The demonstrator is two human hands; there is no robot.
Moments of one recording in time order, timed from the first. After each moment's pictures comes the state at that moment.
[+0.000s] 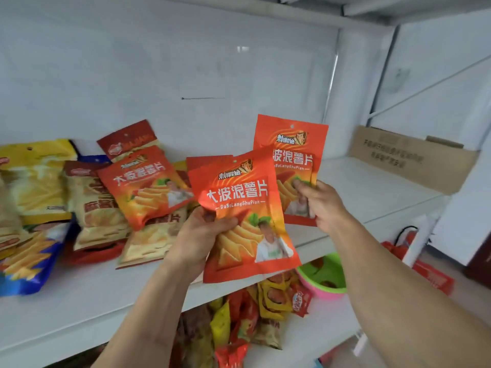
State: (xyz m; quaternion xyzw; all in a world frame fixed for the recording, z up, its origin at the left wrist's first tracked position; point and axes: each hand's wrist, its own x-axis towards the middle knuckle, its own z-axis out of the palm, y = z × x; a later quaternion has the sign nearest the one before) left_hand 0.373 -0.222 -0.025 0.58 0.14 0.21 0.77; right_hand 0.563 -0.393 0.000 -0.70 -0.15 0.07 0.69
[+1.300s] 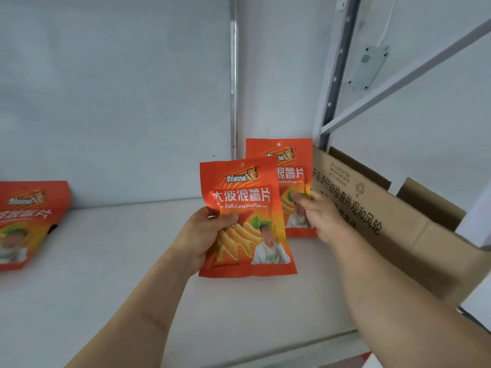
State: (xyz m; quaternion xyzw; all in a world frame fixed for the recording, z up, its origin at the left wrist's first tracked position) left_hand 0.879 -0.413 -0.026 0.57 0.27 0.23 0.74; right_hand 1.095 -0.546 -0.029 -0.71 -0.23 0.19 0.64
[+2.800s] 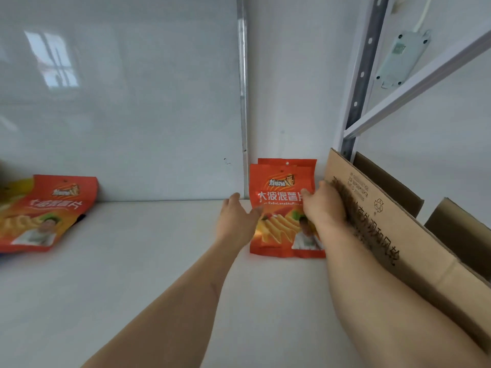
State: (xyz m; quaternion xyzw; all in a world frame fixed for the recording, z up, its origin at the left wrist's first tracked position) left_hand 0.971 -0.424 -0.030 0.77 0.45 0.29 0.34; right_hand 1.138 -0.503 -0.017 -0.88 -0.25 -0.01 0.40
